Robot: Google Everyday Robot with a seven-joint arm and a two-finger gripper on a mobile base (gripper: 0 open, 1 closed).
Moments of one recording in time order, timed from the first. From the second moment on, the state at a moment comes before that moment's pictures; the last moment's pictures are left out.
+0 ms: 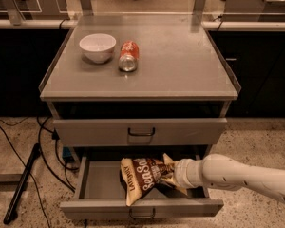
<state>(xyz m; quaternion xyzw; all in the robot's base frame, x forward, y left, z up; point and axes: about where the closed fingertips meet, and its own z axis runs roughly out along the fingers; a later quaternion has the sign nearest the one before) 0.512 -0.106 0.478 -0.57 0.74 0.10 0.34</state>
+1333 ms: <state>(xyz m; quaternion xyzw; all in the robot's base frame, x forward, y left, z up) 0.466 -0.107 0.649 -0.59 0.71 0.00 0.40</state>
